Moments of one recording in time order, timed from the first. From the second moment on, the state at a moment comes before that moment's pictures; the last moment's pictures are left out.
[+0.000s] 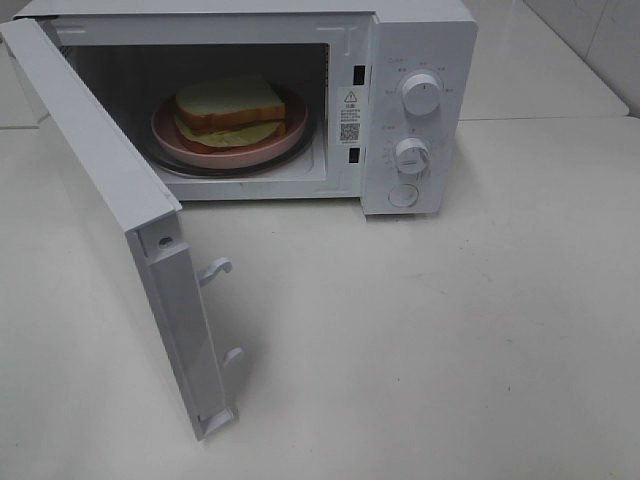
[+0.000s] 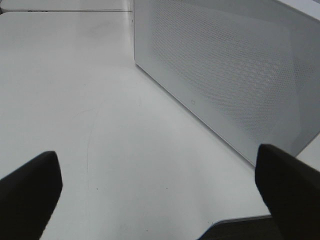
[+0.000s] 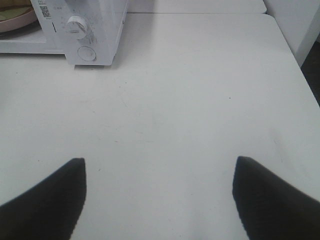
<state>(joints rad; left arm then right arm) -0.01 -0.01 -0.51 -0.16 1.09 0.07 0.05 0.00 -0.50 -0.02 1.01 0.04</state>
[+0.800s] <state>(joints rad) -0.01 -0.01 -0.51 -0.16 1.09 0.07 0.05 0.00 -0.50 -0.02 1.01 0.04</state>
